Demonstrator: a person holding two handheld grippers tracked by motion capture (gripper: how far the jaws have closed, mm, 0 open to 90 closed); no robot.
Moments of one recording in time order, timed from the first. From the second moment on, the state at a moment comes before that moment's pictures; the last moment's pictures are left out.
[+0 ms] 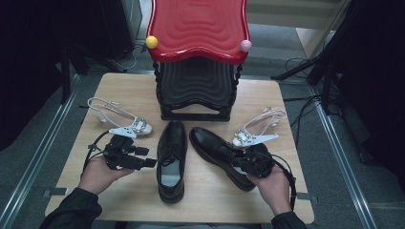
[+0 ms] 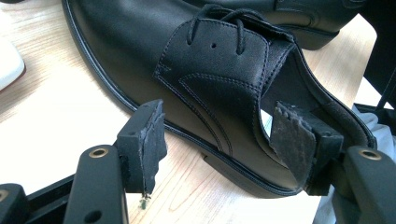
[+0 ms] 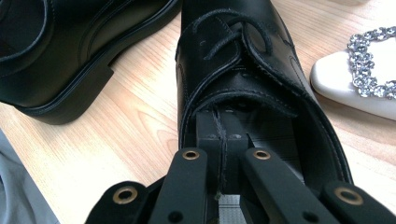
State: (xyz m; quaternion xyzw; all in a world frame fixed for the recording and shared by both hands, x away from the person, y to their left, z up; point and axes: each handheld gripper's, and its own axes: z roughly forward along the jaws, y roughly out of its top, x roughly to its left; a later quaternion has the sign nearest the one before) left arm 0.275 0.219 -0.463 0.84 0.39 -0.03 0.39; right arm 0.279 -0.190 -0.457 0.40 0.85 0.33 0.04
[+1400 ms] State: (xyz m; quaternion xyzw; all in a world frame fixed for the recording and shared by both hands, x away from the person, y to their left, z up) left arm 0.266 0.225 -0.466 0.83 0.40 -0.03 0.39; right arm 0.282 -0.141 -0.456 0.35 0.87 0.35 0.01
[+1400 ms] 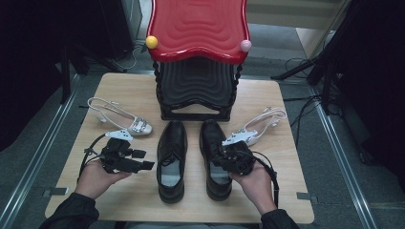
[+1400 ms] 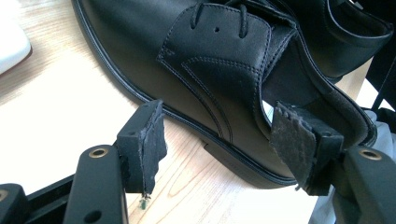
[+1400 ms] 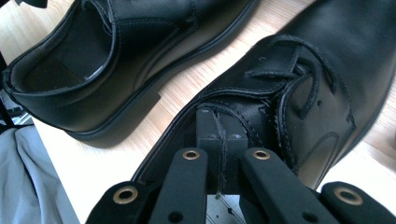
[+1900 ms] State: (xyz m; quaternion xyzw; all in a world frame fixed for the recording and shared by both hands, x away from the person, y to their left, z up) left arm 0.269 0.227 -0.471 0.83 0.40 -0.03 0.40; right arm 0.284 -0.123 -0.459 0.34 0.87 0.36 0.00
